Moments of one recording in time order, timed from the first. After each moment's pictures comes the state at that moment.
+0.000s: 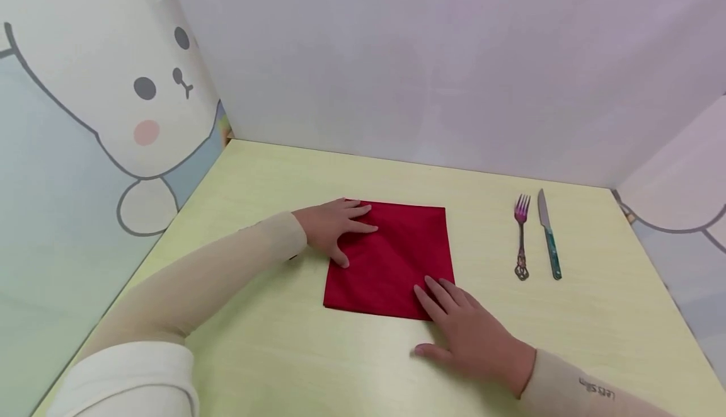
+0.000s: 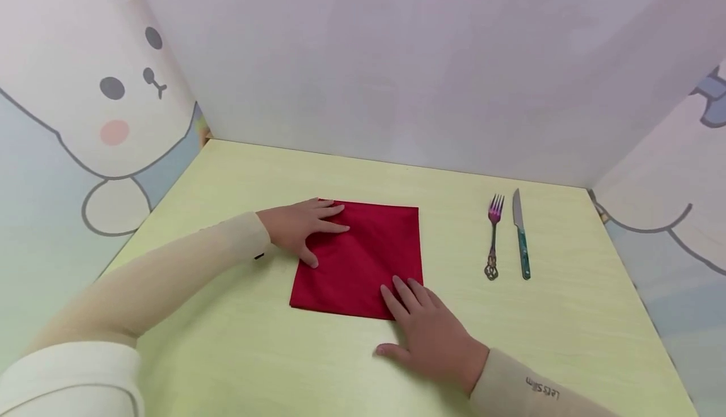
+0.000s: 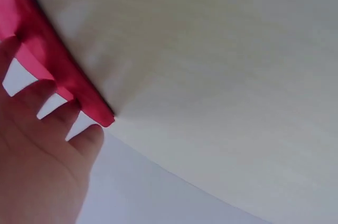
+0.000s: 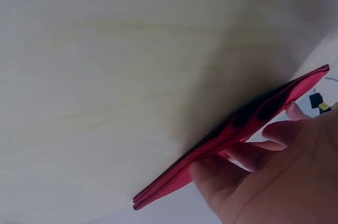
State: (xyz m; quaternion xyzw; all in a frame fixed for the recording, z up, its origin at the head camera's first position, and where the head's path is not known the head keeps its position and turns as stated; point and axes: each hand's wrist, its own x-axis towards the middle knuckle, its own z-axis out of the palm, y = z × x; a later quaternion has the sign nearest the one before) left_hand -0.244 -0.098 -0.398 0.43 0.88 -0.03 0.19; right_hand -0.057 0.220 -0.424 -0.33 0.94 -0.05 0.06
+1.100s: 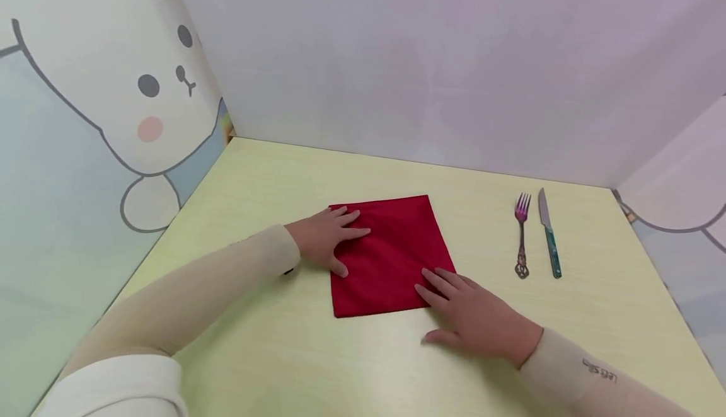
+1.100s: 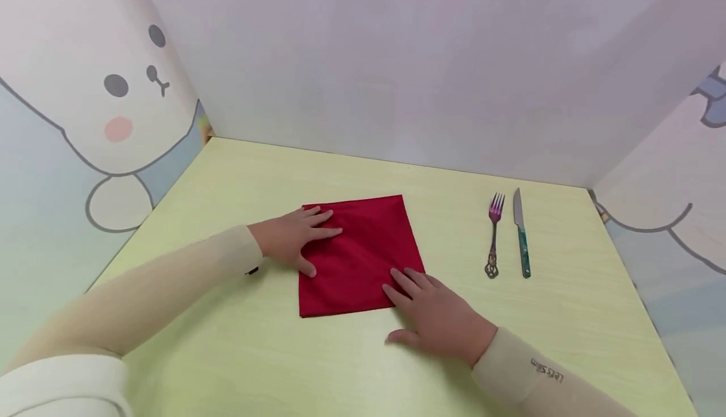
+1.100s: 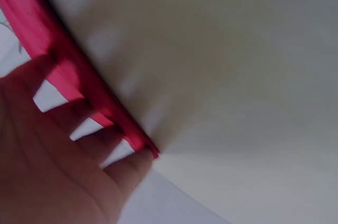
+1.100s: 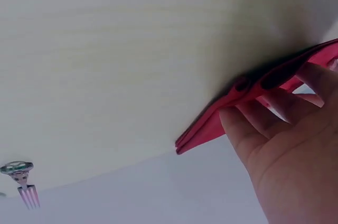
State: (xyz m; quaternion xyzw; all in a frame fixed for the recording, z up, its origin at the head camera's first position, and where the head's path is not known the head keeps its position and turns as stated) left_hand -0.213 -0.105 -0.401 0.37 0.91 -0.04 0.21; right_hand -0.079 0.233 -0.412 -0.40 0.91 -0.02 0.05
